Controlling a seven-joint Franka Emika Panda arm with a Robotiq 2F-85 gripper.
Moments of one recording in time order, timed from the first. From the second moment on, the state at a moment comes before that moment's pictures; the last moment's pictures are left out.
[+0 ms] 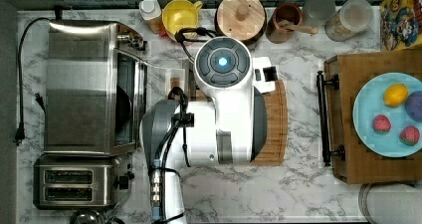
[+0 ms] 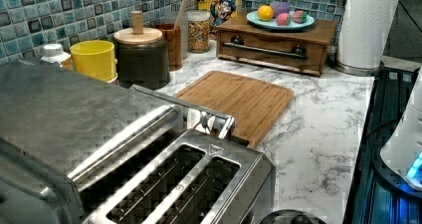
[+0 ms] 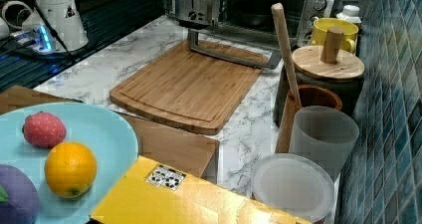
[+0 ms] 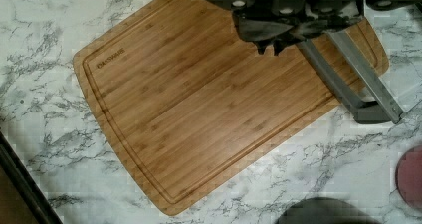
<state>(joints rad) 0.01 0.00 0.01 -1.88 -0.05 0.25 -0.11</state>
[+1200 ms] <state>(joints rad) -0.03 -0.04 -0.09 -2.20 0.41 0.46 -0.92</state>
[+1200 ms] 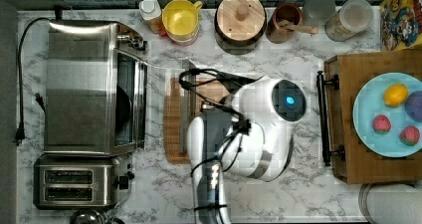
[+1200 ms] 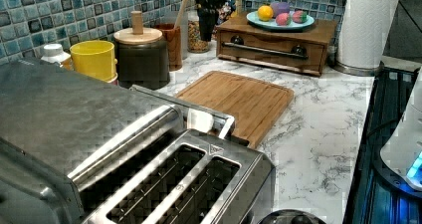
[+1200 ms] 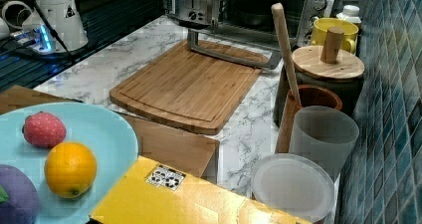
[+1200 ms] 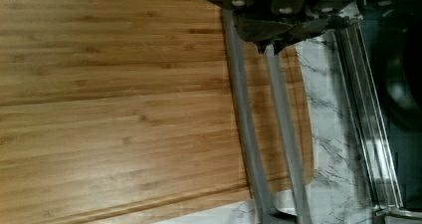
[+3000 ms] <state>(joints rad) -0.03 0.29 -0.03 -2.34 1.14 0.74 -1.66</state>
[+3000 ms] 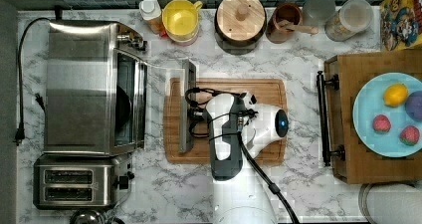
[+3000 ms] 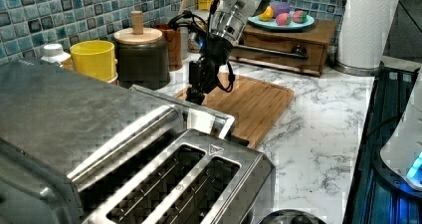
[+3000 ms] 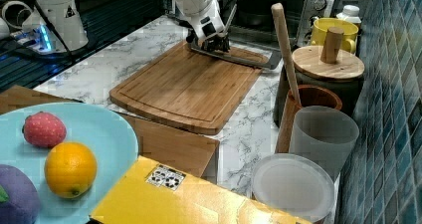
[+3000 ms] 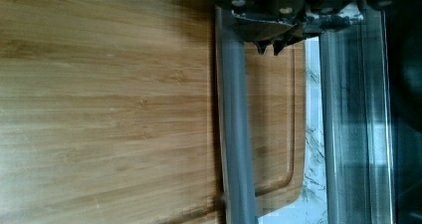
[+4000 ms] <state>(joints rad) -0.05 0.30 -0.02 -2.32 1.07 0.69 -1.63</state>
